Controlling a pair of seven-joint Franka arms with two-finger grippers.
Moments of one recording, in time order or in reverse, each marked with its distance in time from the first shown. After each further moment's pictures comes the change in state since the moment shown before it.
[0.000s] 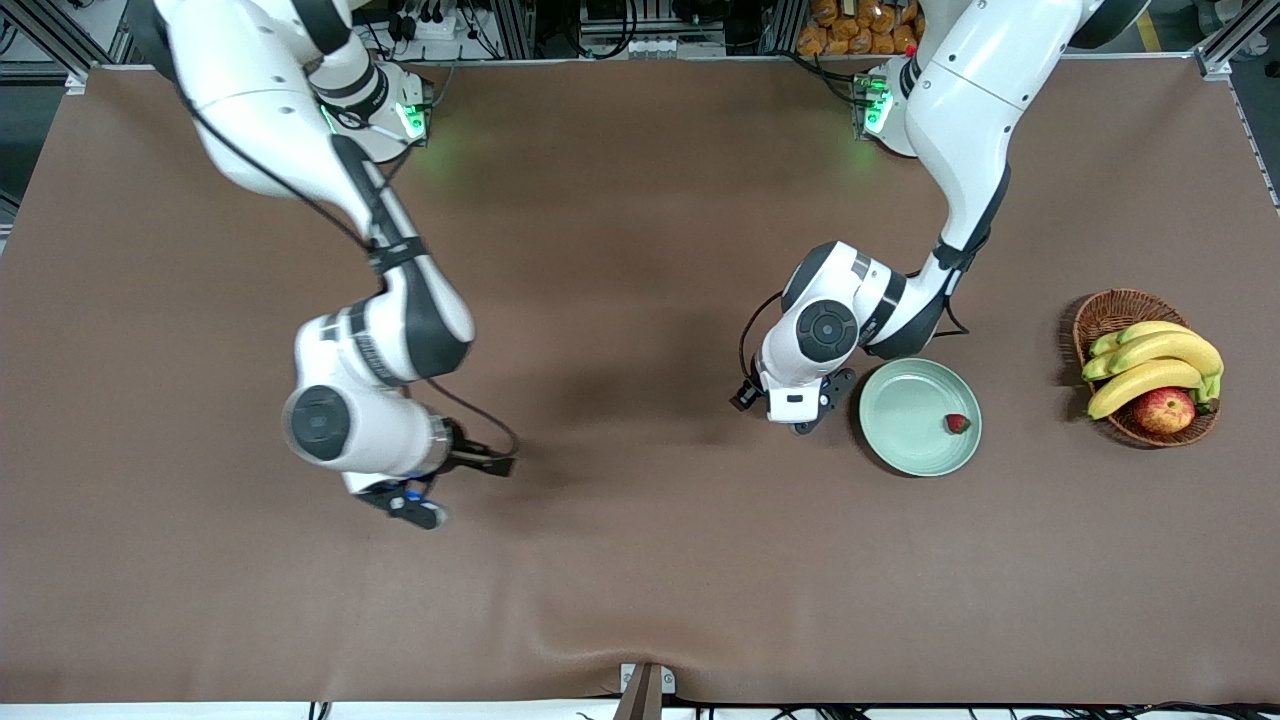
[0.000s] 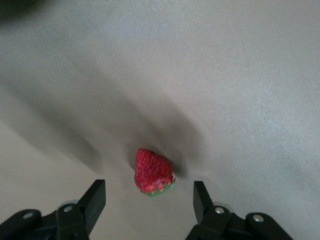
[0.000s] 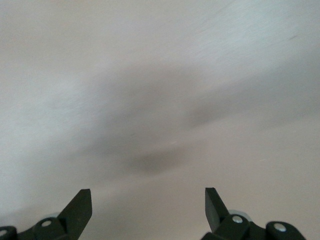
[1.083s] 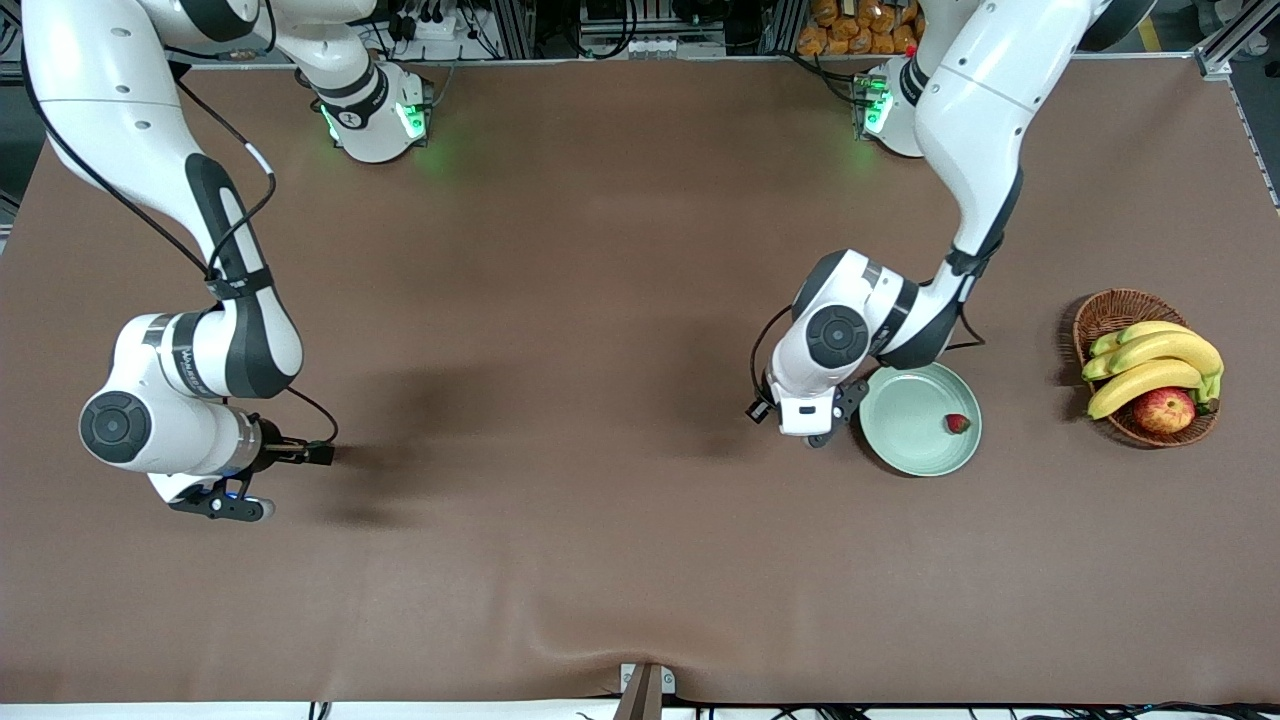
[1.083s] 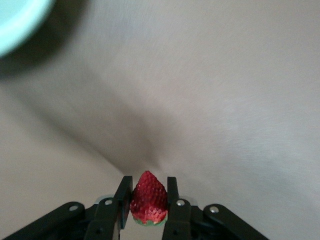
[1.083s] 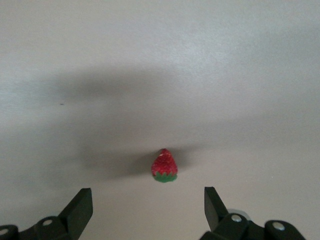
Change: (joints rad) left arm 0.028 -0.028 0.011 0.043 0.055 -0.013 0.034; right arm -0.292 -0.095 -0.003 -0.267 -0.240 0.120 -0.397
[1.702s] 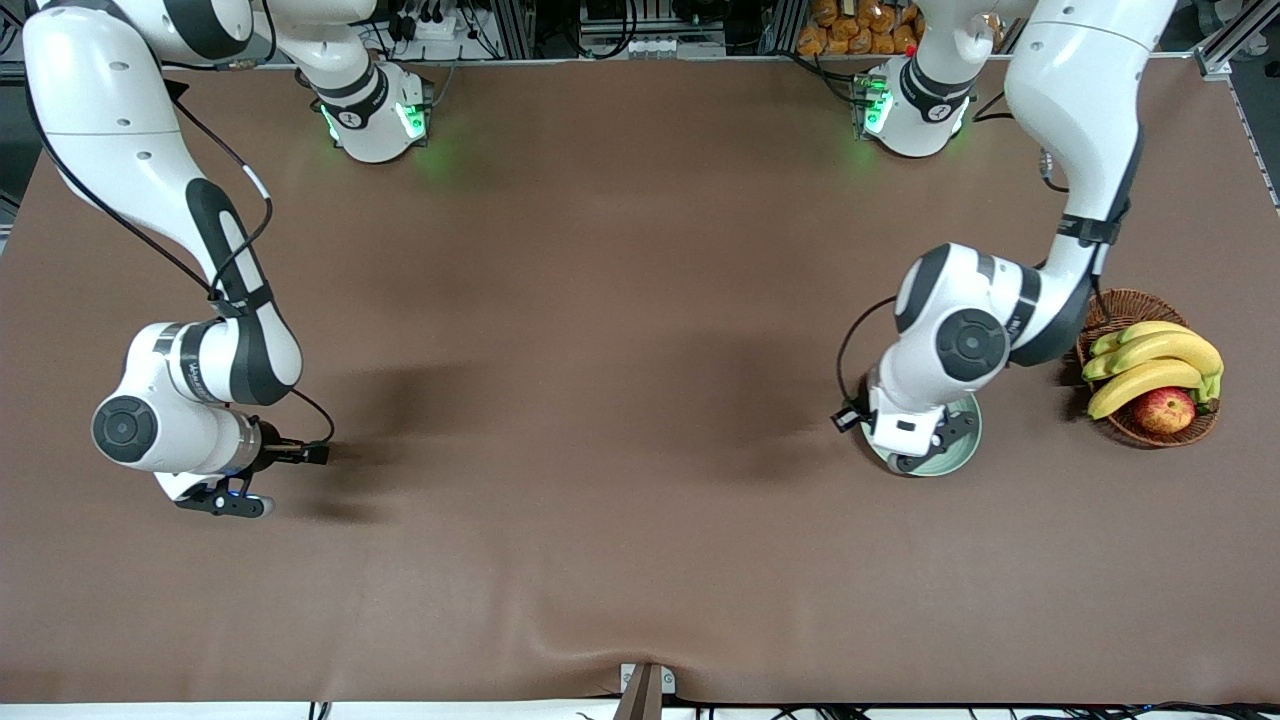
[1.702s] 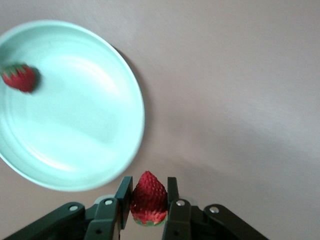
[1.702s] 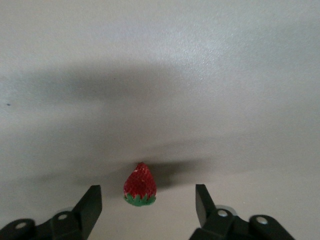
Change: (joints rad) left arm 0.184 -0.110 0.009 -0.021 0.022 -0.121 0.454; right arm -0.033 0.051 0.001 -0.045 -0.001 0.091 -0.048
